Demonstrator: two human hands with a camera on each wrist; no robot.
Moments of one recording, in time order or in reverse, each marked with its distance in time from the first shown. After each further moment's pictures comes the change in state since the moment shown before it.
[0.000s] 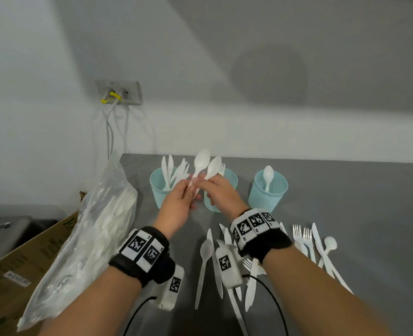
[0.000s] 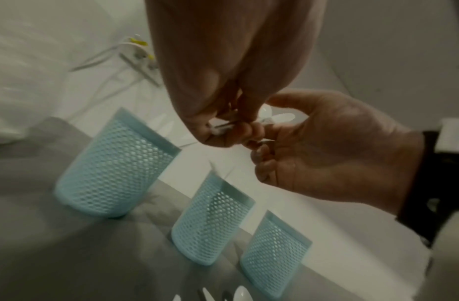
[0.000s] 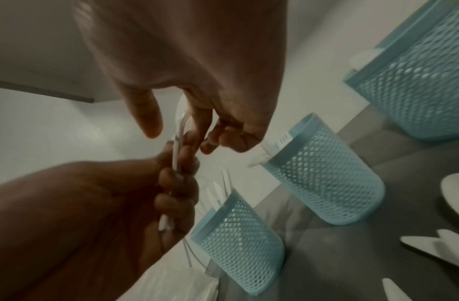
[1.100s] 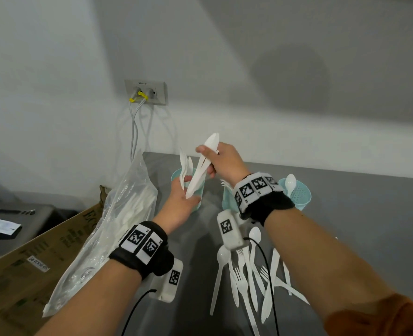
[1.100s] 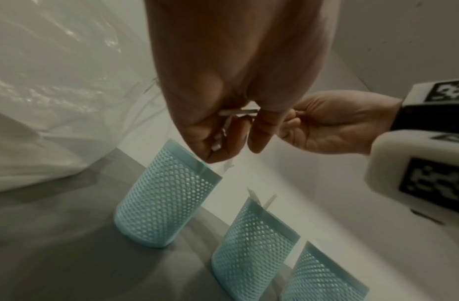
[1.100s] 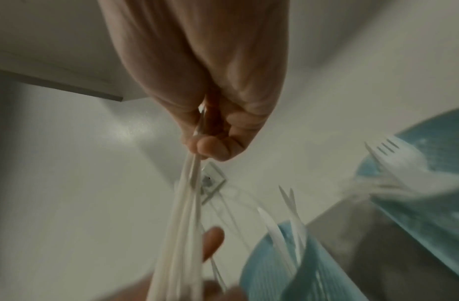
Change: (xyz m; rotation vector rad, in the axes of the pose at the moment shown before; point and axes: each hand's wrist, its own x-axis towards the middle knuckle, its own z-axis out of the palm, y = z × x) left_hand 0.007 -0.005 -0.042 0.047 0.024 -0.099; right_hand 0.075 -0.031 0.022 -0.142 0.019 -0.052
